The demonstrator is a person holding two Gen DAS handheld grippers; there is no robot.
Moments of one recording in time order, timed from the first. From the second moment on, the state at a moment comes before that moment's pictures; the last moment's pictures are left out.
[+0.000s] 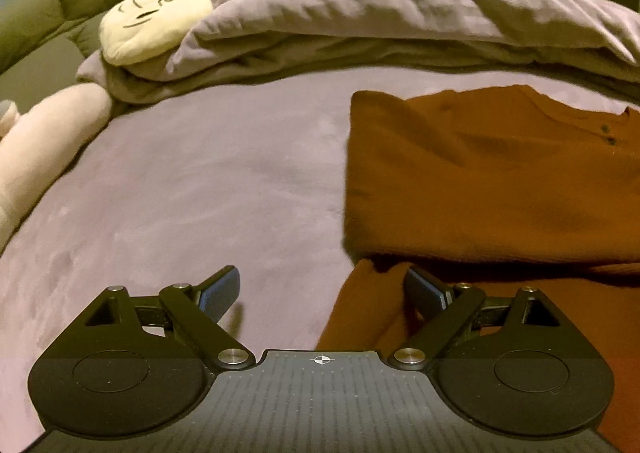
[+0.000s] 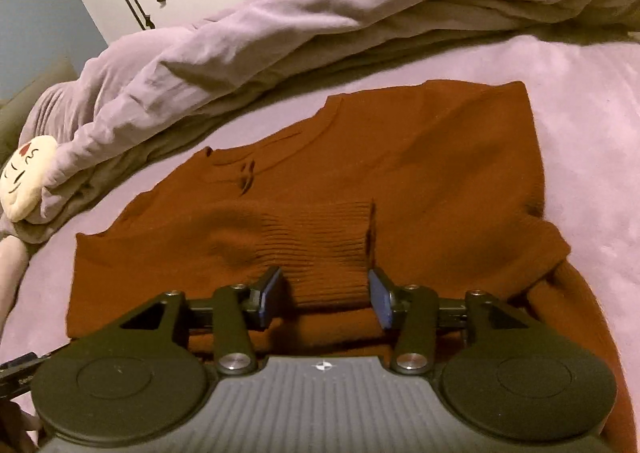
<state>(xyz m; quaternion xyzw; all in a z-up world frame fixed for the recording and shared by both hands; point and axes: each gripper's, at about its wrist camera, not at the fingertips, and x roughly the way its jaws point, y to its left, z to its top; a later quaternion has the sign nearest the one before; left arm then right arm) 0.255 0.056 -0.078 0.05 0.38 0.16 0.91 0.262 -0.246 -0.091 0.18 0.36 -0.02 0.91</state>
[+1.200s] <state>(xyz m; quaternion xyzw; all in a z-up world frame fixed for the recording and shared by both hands) 0.280 0.037 -0.087 0.06 0.40 0.16 0.90 0.260 -0.278 -0.075 0.00 0.32 -0.11 0.94</state>
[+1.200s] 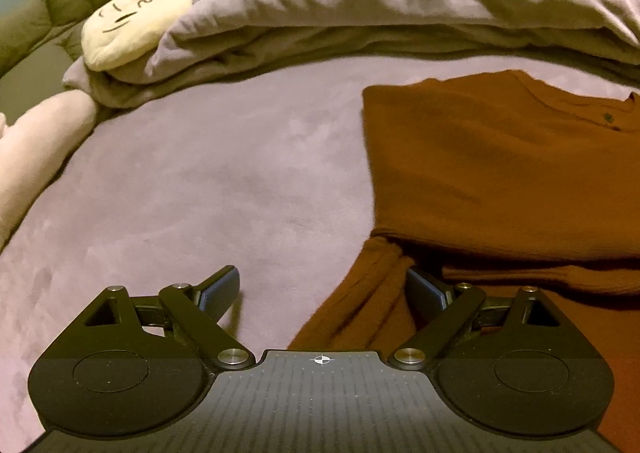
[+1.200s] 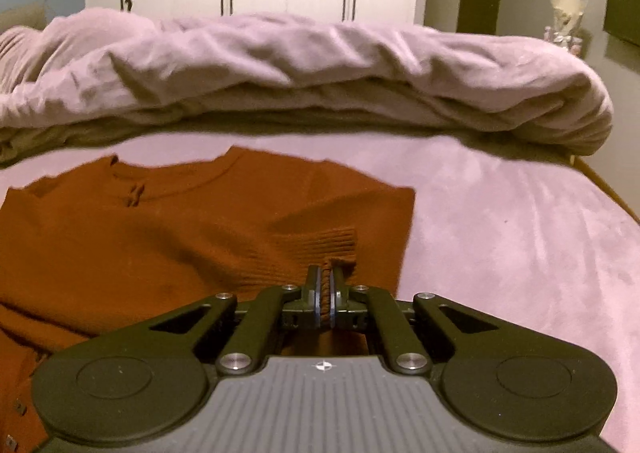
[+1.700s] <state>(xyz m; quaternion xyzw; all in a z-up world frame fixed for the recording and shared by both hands) 0.270 0.027 -0.082 0.06 0.38 0.15 0.91 0.247 -0.293 -0.077 0.10 0.33 -0.08 0.93</state>
